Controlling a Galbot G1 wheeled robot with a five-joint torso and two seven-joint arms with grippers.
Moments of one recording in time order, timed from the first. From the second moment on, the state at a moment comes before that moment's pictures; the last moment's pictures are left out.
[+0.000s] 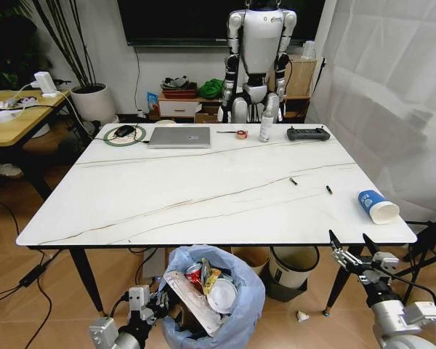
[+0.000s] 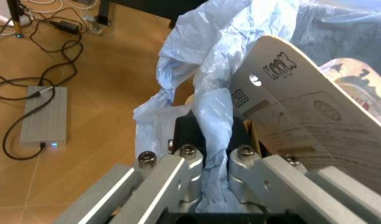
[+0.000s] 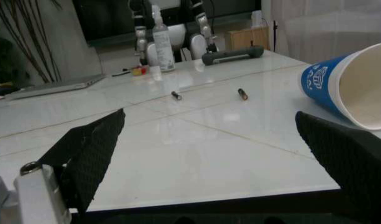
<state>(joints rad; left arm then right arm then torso) 1.87 -1.19 -0.46 -2.22 -0.63 0.22 -0.06 -1.70 1.26 0.80 1.98 0.58 0.16 -0.19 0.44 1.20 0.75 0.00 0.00</state>
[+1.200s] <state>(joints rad) 1.87 -1.21 -0.46 -2.21 -0.62 0.23 -0.06 -1.66 1.23 0.79 1.94 0.60 0.15 -0.20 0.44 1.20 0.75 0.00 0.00</state>
